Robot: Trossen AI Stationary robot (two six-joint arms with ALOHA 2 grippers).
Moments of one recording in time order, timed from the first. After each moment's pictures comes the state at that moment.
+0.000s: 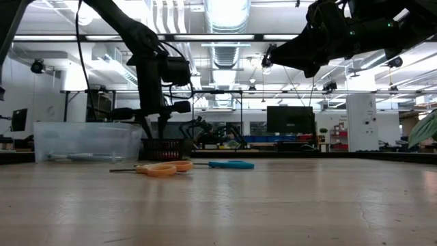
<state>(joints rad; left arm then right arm) 0.58 1.77 1.15 -0.76 -0.05 -1.10 -0.07 1.12 0.40 0.58 0.11 0.07</state>
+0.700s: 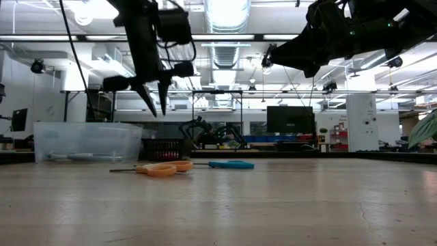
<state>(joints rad) 0.30 1.58 1.17 -0.87 -0.17 -1.37 -0.07 1.12 0.40 0.58 0.11 0.07</state>
